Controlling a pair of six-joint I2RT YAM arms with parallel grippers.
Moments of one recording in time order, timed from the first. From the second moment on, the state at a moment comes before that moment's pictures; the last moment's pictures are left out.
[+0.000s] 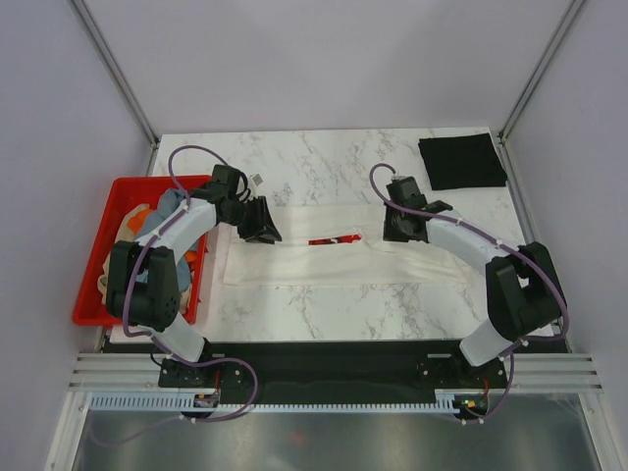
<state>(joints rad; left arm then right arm) -0.20 1.63 1.13 -0.60 0.53 -0.36 0.40 1.57 1.04 -0.44 0.12 0.45</state>
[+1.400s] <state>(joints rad) -0.40 1.68 1.28 -0.56 0.61 -0.44 0.42 1.65 1.10 -0.50 0.24 0.47</state>
